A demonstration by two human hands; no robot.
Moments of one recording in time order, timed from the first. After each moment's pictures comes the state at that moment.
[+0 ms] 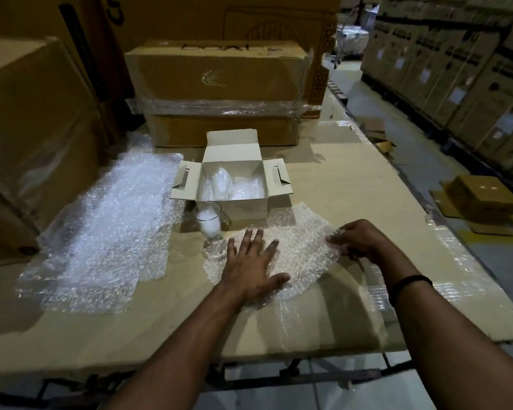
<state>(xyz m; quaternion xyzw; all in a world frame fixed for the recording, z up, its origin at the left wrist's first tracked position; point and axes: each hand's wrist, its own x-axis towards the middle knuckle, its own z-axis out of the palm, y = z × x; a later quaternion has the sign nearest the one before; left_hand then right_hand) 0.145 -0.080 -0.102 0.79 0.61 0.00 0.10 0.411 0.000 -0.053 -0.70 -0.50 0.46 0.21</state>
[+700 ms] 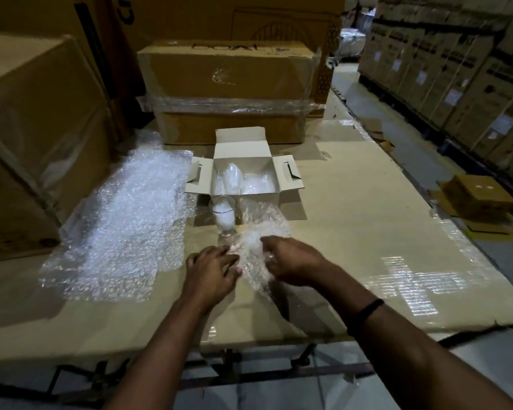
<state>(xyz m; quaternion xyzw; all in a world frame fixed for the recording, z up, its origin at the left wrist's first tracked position) 0.052 -0.124 -0.112 0.72 0.67 0.17 0.07 0.256 -0.090 -0.034 -0.49 -0.85 0.18 0.03</state>
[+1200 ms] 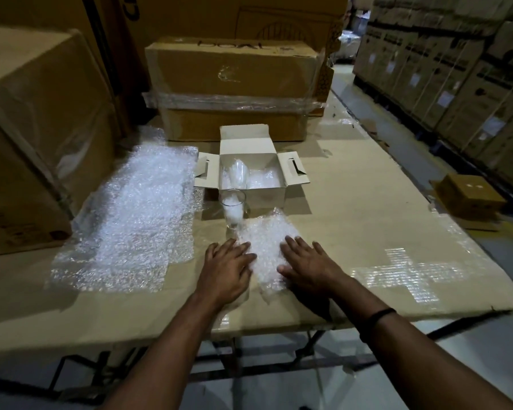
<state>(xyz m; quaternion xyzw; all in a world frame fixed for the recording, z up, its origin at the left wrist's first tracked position) 0.049 -0.136 -0.113 0.79 0.60 0.12 0.03 0.277 -0.107 -0.081 -0.52 -0.84 0.13 -0.10</state>
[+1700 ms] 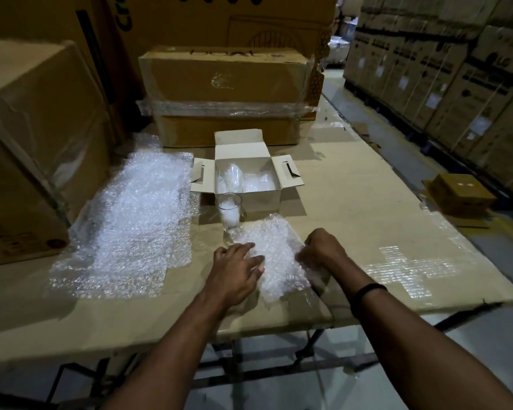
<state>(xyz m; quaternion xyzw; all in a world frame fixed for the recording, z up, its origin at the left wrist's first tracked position) 0.066 -0.139 -0.097 0.81 0.58 0.09 0.07 0.284 -0.078 -0.056 -0.75 -0.61 0.25 0.05</state>
